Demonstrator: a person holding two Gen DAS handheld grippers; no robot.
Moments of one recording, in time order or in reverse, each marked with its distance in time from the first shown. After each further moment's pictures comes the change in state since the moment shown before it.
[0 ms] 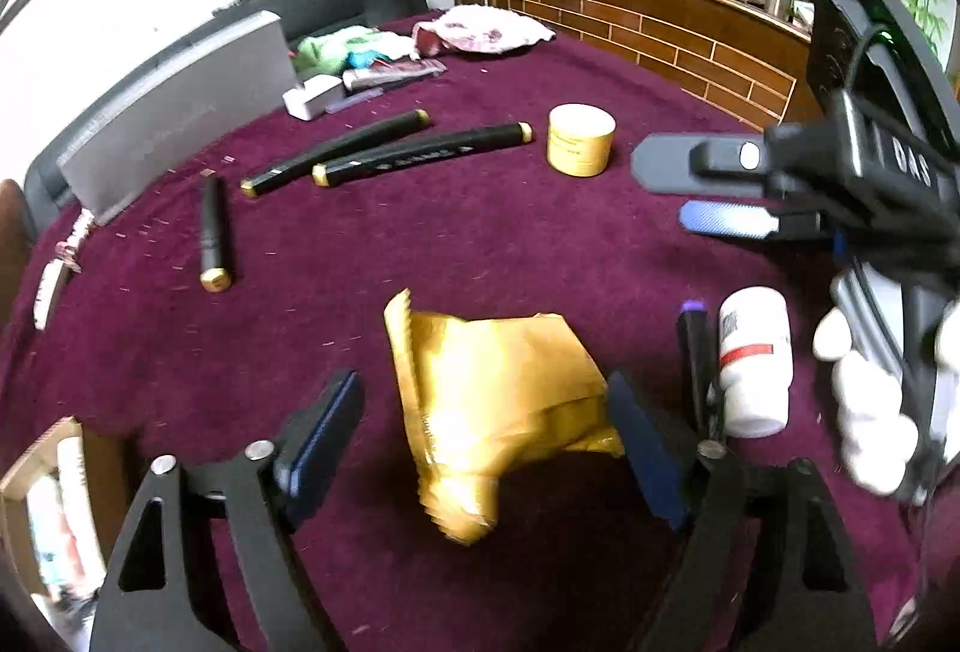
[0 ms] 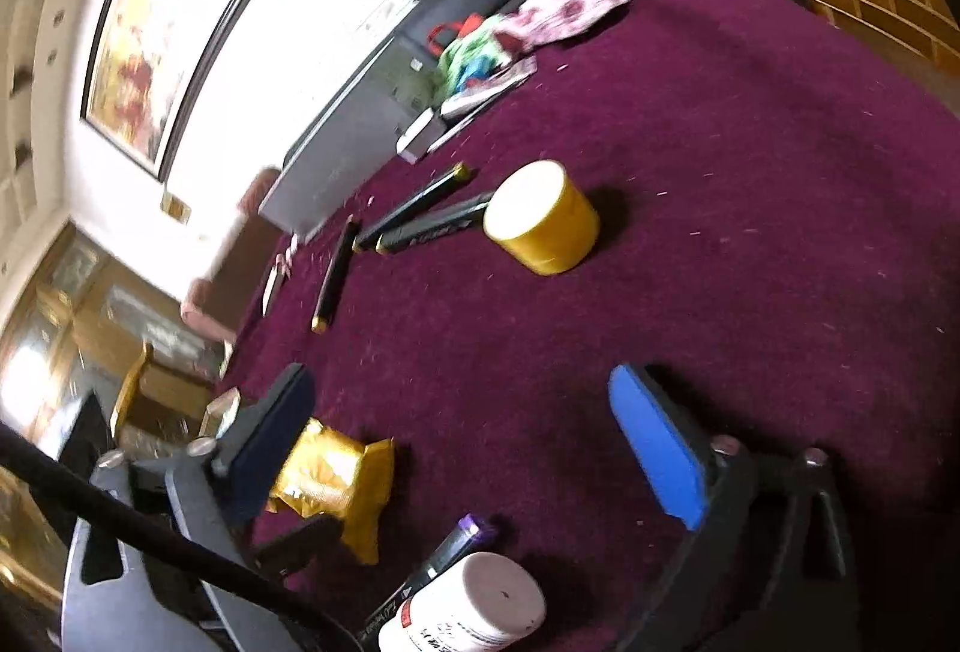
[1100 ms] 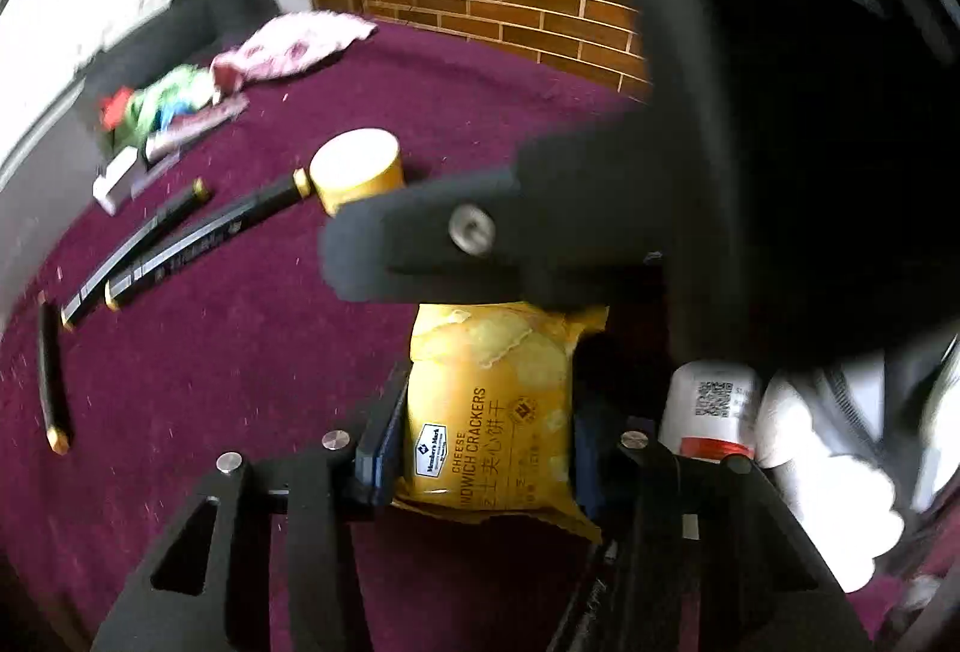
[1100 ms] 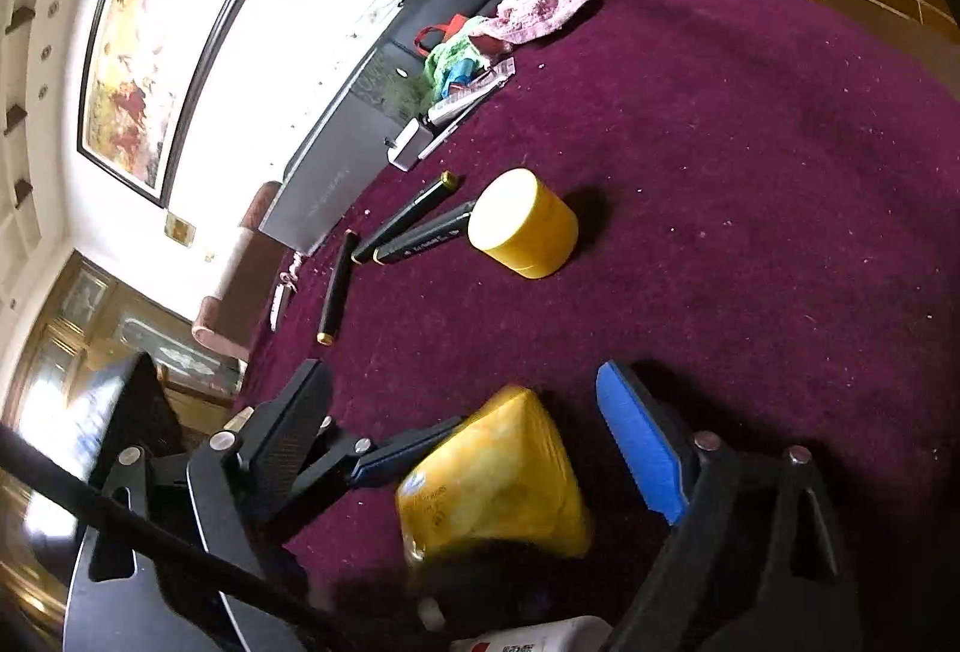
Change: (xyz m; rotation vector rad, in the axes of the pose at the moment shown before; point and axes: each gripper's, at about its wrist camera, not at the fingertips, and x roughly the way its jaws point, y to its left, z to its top) left arm 0.051 -0.066 0.037 0.192 0.045 -0.207; right arm -0.007 -0.011 0.003 0.091 -0.005 0.011
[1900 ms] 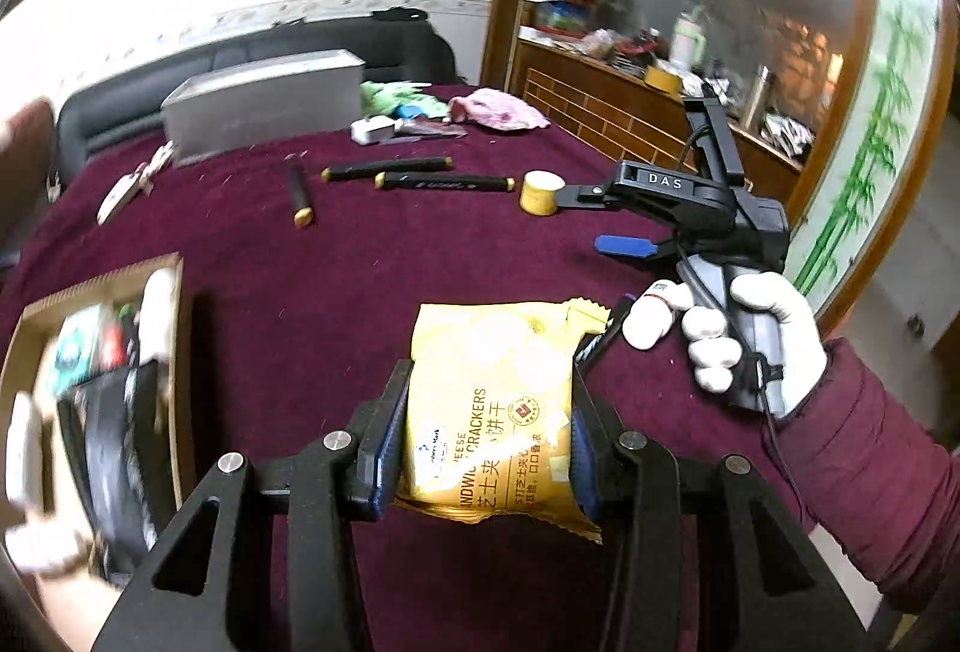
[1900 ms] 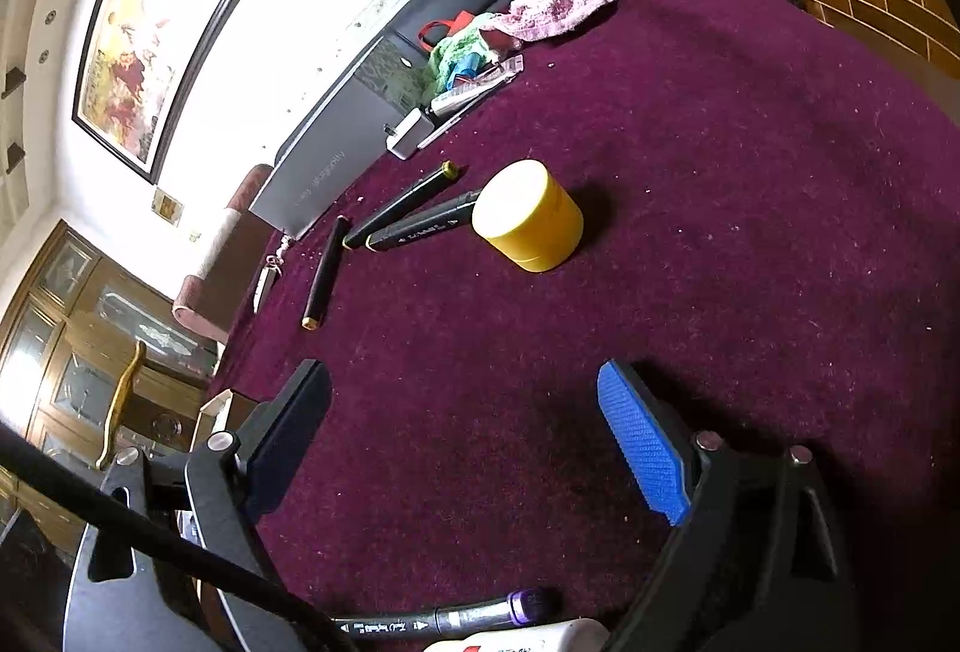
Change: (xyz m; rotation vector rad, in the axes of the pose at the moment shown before) left arm -0.166 0.019 -0.133 -0.368 -0.275 0.172; right arm 0.003 0.008 -0.004 -0.060 0.005 -0.056
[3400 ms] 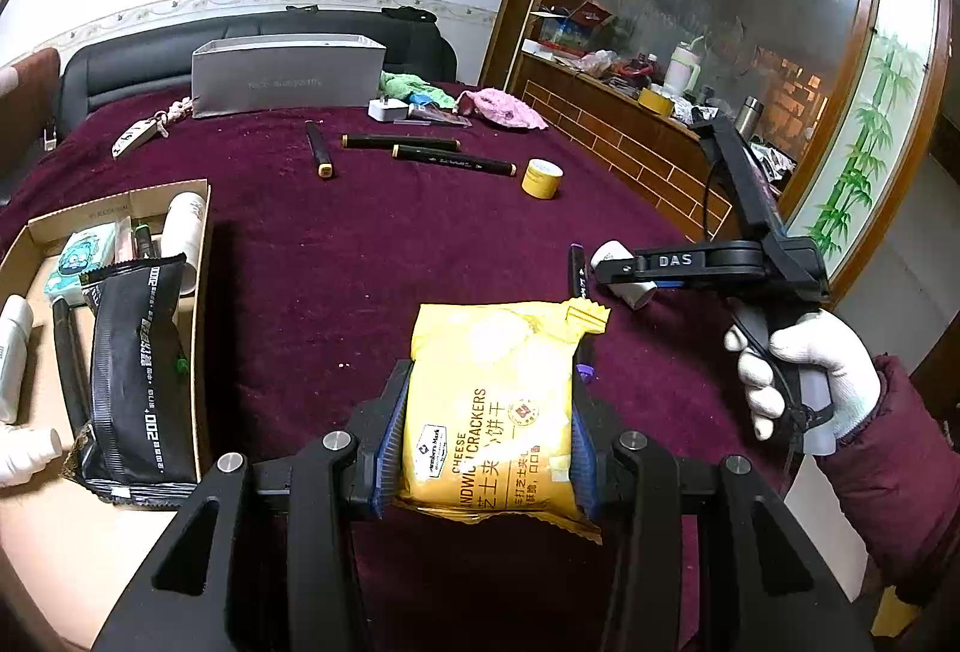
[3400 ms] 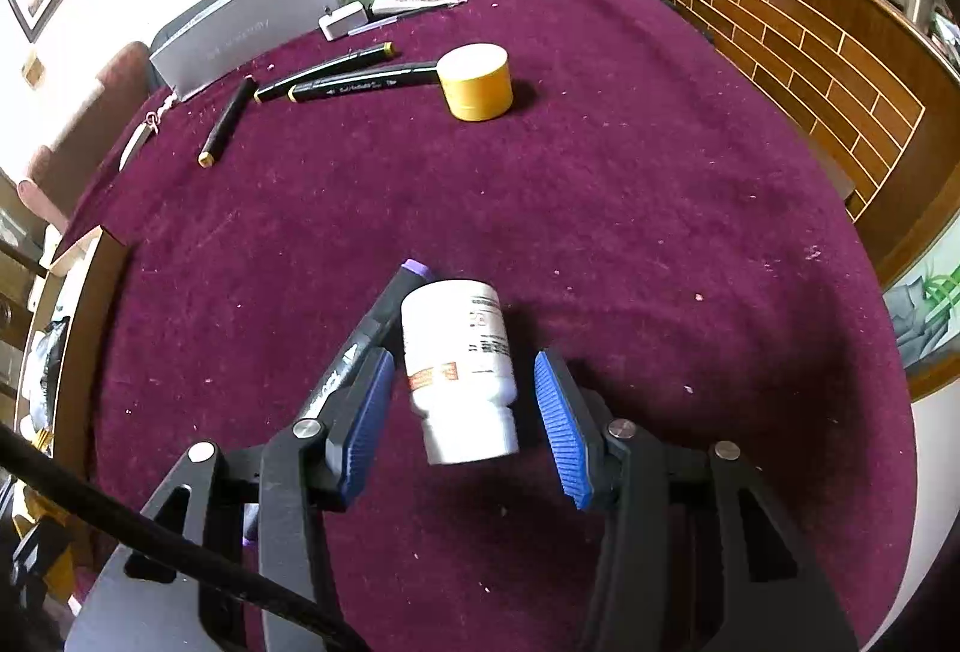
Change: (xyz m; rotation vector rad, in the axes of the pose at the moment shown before) left arm -0.029 0.022 -0.045 -0.070 -0.032 -0.081; right arm -0.019 0.056 -0.065 -0.214 0.128 -0.477
